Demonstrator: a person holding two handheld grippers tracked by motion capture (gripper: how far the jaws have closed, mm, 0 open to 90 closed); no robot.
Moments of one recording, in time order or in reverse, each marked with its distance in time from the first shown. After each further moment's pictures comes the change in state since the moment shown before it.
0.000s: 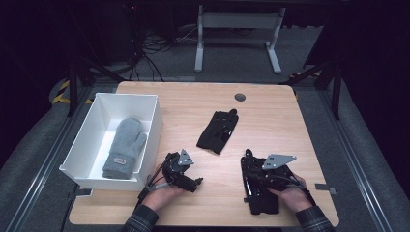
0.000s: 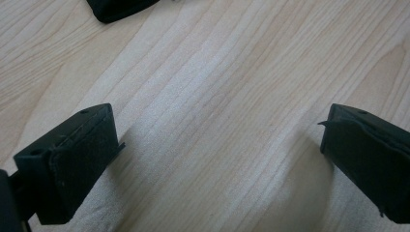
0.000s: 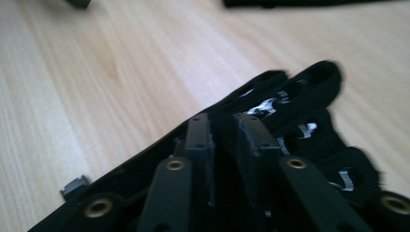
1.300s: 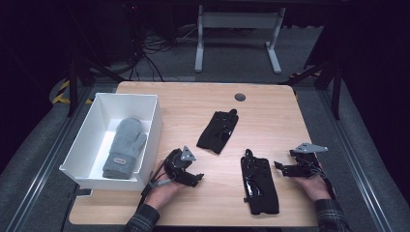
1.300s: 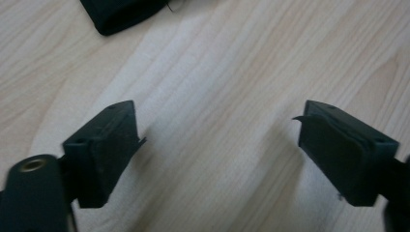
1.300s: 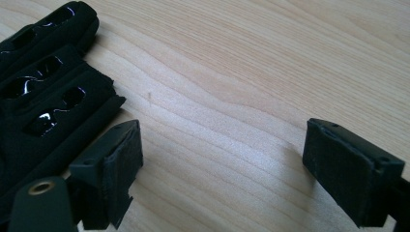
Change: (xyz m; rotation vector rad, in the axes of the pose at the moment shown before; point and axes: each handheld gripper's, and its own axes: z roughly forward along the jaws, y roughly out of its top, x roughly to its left) left arm 0.004 0.017 -0.003 0.025 -0.012 -0.025; right arm -0.087 -0.060 -0.017 -0.029 -0.261 0.285
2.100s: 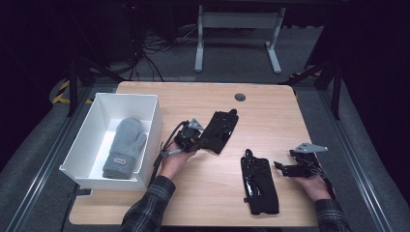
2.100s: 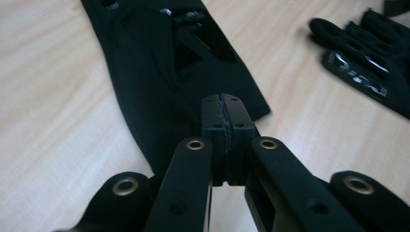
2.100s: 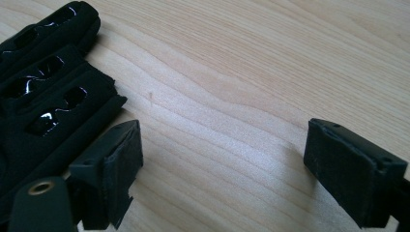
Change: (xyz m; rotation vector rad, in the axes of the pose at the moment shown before) left arm 0.047 0.079 0.022 -0.066 -0.080 -0.019; right arm 0.000 0.000 0.000 0.001 0.006 0.000
